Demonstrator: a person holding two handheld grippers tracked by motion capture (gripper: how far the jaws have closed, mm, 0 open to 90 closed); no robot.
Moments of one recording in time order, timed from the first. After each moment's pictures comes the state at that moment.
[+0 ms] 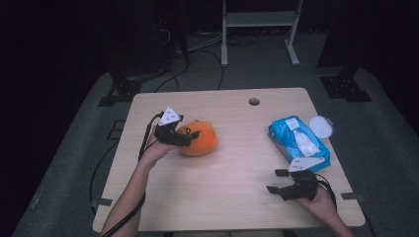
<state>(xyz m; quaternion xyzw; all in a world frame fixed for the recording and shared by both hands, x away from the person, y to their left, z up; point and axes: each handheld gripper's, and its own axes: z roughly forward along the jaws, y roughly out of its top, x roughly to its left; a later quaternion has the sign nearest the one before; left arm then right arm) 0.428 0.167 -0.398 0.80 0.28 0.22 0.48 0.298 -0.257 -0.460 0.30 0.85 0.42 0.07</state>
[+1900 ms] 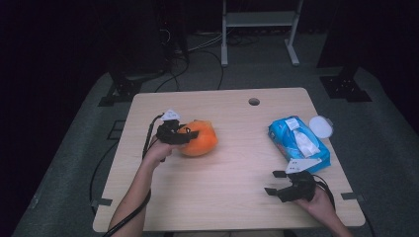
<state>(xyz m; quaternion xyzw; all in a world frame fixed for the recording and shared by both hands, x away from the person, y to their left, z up) 0.437 0.169 -0.408 0.80 0.35 0.13 0.47 0.296 -0.250 -0.462 0.29 0.86 0.42 0.07</state>
